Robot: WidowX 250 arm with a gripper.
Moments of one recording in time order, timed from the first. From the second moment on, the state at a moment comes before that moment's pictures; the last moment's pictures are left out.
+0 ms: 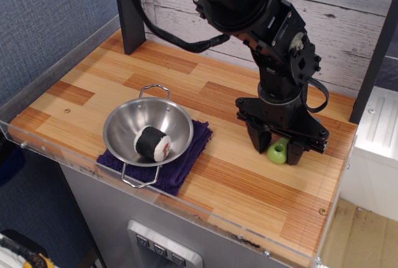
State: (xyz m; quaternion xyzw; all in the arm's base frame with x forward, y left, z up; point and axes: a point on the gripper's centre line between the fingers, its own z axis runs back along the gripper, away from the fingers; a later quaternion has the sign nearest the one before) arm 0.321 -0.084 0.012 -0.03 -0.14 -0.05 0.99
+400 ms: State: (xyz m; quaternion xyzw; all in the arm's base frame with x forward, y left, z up) arm 0.312 -0.081 0.014 -0.03 -0.14 -0.04 0.99
